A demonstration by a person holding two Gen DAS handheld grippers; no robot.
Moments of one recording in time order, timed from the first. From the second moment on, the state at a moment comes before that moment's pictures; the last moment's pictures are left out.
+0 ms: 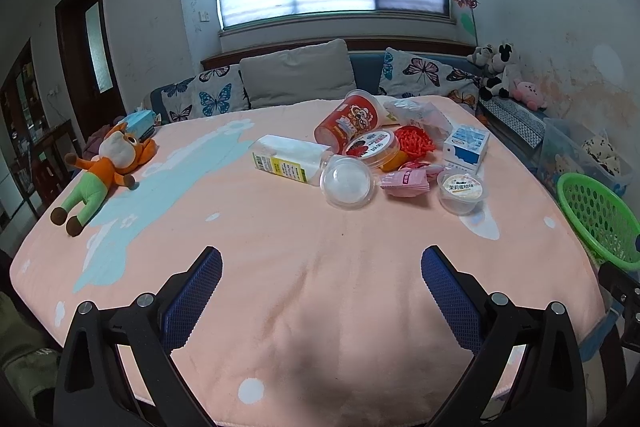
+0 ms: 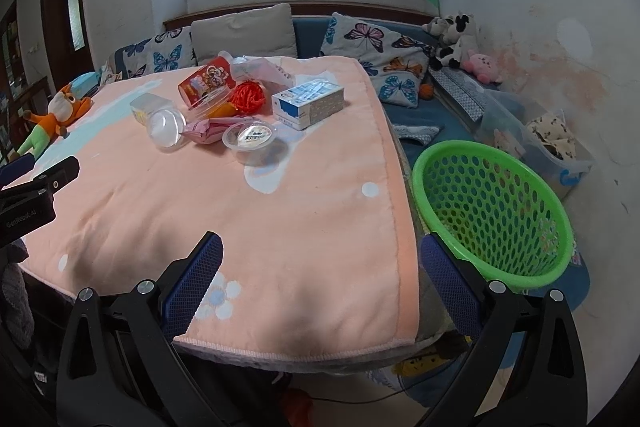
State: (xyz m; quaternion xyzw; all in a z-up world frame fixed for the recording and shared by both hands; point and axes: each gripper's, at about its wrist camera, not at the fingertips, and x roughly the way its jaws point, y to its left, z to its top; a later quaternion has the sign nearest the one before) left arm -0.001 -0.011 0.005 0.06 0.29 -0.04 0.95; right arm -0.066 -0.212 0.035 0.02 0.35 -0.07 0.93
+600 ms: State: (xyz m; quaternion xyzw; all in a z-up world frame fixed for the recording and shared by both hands) left arm -0.009 -0.023 0.011 0.06 0.29 -0.05 0.95; right arm -0.072 -0.217 0.038 0.02 0.34 -0.08 0.94
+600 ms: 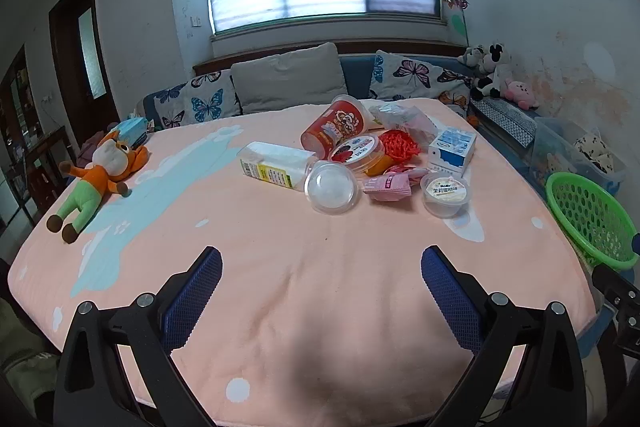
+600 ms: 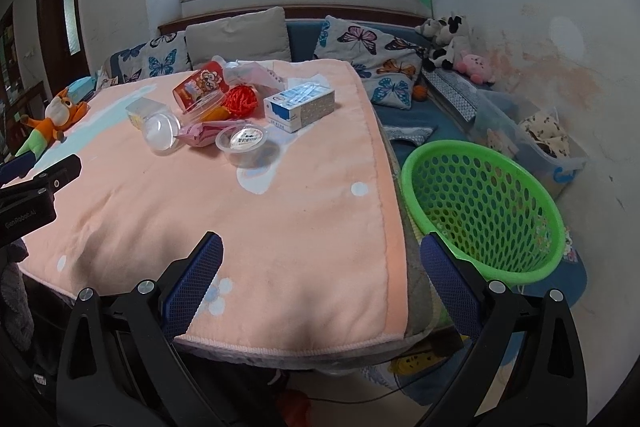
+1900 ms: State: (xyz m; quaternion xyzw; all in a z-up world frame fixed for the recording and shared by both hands) left arm -0.003 -0.037 0.015 0.07 0.29 -0.06 0.95; right arm -0.069 -0.222 0.039 0.02 0.34 -0.09 0.94
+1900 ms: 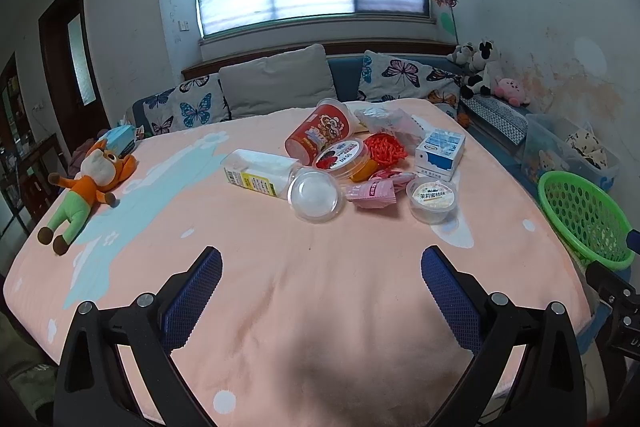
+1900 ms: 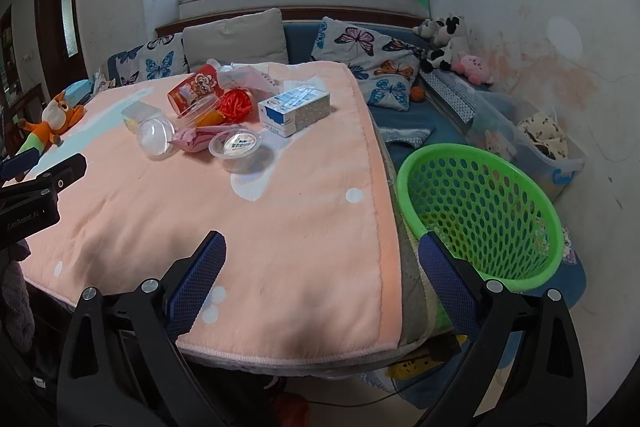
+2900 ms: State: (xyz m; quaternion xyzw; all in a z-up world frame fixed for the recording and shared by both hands) left arm 0.056 -0.019 0.023 0.07 0.29 -0.04 0.95; right arm 0.002 -0.219 0.049 -0.01 0.34 -0.04 0.94
